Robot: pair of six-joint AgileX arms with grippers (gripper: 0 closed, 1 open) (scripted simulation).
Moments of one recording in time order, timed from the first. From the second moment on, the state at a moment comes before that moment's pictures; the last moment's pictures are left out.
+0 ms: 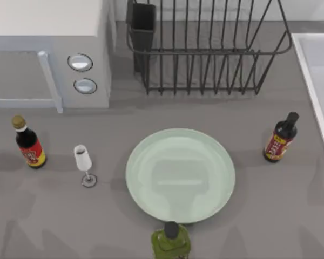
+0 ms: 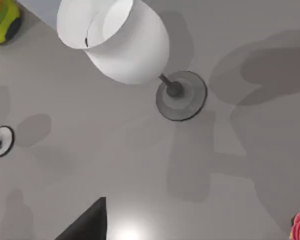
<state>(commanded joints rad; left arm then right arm) 0.18 0.65 0.41 -0.50 0.00 0.61 0.00 0.00 0.00 0.00 0.00 0.00</state>
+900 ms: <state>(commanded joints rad) 0.39 1.39 0.88 -1.05 0.01 1.29 0.00 0.00 0.00 0.00 0.00 0.00</state>
